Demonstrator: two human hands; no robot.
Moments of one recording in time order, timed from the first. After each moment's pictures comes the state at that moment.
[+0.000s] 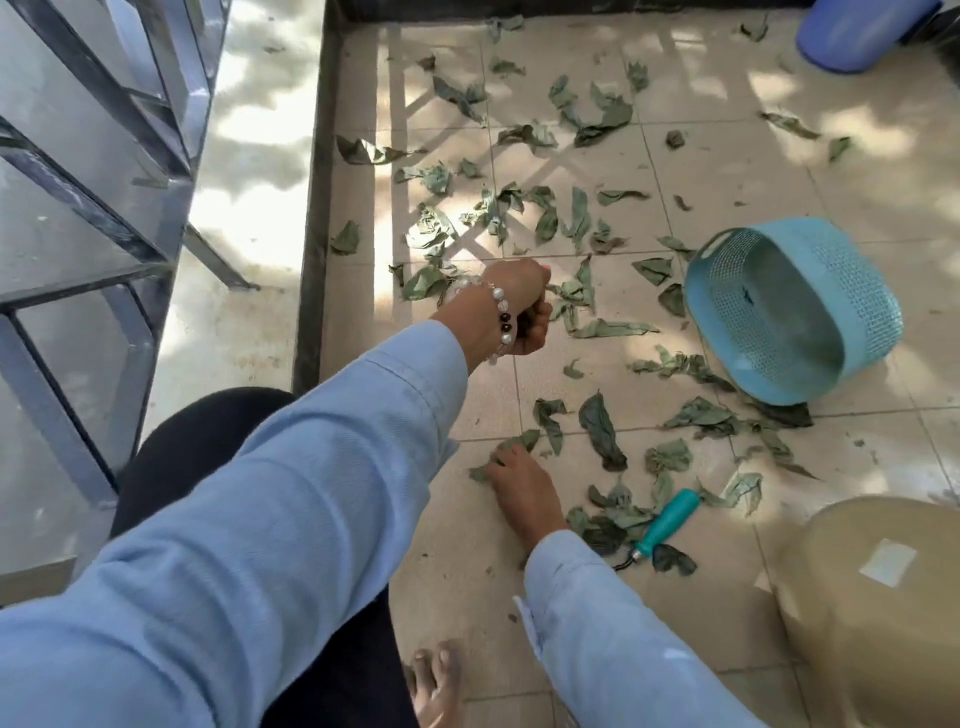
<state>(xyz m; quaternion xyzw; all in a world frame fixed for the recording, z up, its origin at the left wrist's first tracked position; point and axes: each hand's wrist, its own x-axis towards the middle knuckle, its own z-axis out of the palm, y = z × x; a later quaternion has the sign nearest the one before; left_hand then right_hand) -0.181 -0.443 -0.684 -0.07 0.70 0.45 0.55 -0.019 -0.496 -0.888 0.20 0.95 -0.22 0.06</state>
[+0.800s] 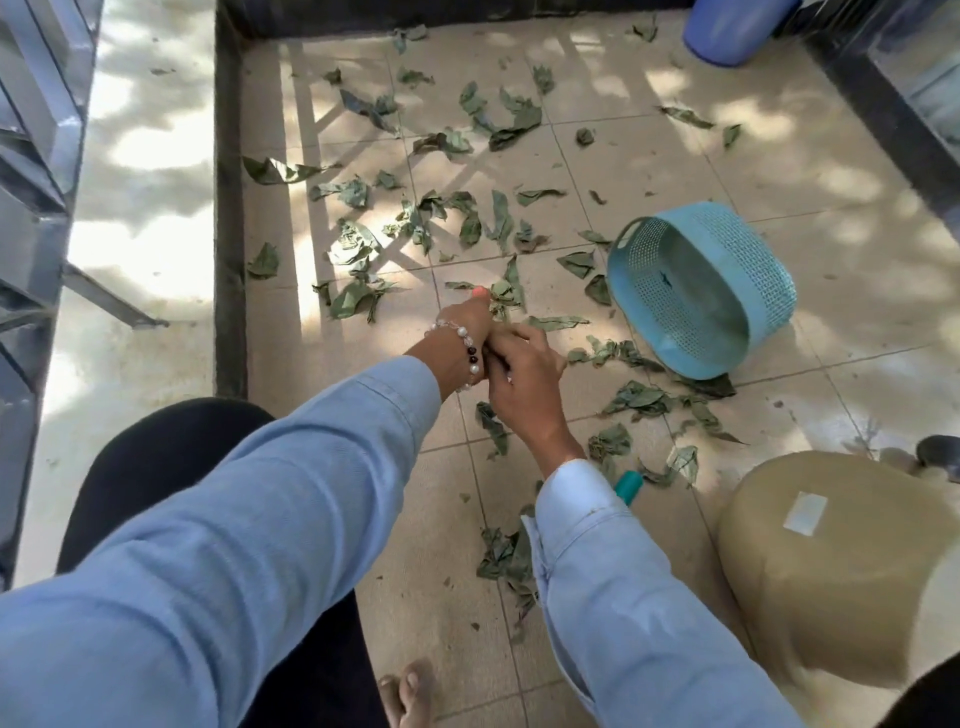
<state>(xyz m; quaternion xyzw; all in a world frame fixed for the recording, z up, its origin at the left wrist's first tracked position) -0.148 -0.412 -0.735 -0.11 0.68 0.49 0.53 -0.041 -0.406 -0.771 0.32 0.84 -0.36 -0.23</state>
